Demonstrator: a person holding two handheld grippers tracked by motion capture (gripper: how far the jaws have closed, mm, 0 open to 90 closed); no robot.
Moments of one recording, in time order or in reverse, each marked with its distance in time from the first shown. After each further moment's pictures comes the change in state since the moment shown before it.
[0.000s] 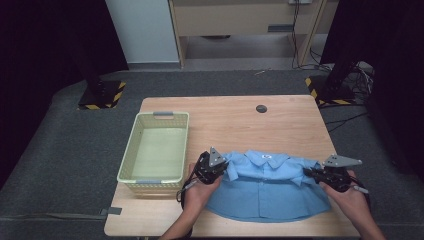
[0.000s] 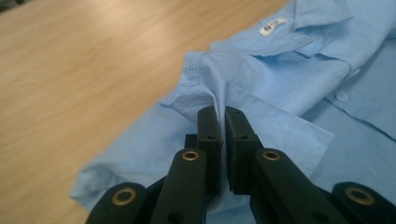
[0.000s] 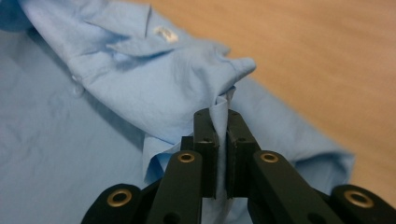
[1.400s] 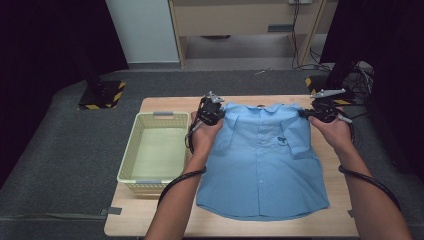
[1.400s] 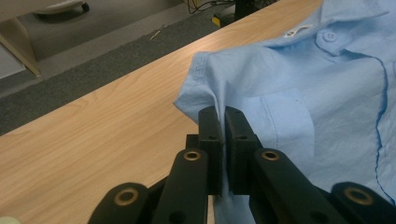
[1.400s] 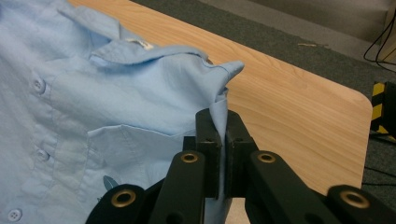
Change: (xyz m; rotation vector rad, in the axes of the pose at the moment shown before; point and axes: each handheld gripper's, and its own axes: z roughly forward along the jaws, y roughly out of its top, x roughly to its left) left arm 0.111 0.126 0.037 -0.026 0.166 -0.118; right arm -0.086 0.168 0.051 0.015 -0.141 0.025
